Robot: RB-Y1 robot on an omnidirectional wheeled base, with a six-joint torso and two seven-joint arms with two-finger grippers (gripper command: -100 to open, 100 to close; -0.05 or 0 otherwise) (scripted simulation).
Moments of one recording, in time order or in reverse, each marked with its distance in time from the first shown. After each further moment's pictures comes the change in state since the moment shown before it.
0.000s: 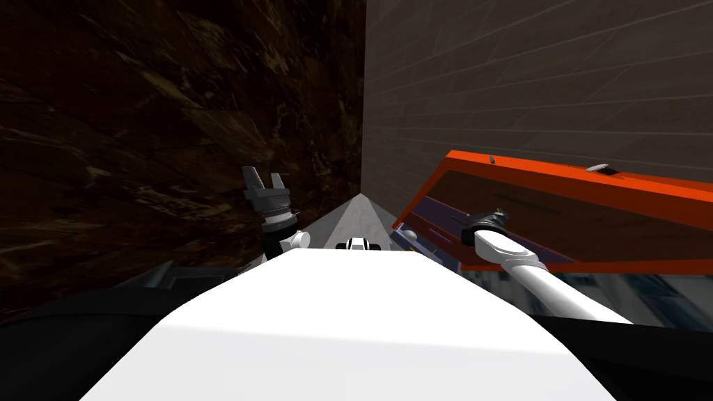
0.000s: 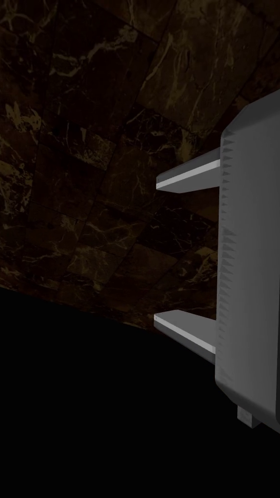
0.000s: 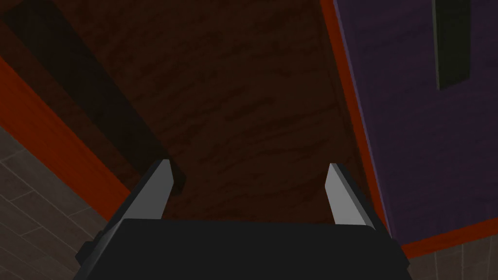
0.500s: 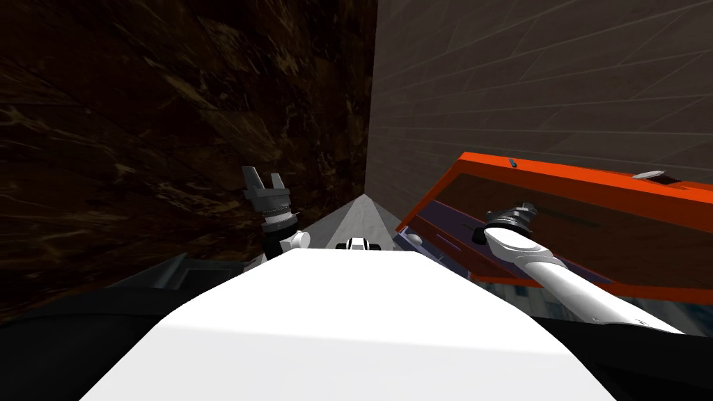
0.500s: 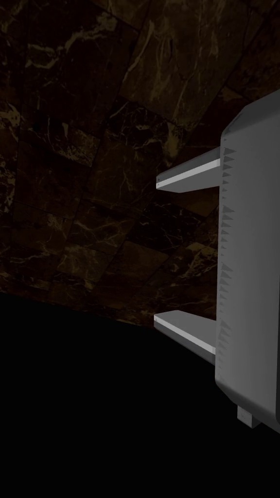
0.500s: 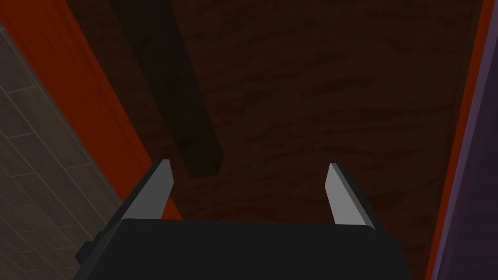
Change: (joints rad) left arm 0.000 0.000 0.000 0.000 0.000 0.000 0.000; right arm -0.048 -0.076 0.018 0.116 0.091 0.073 0.033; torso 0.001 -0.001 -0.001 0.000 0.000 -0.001
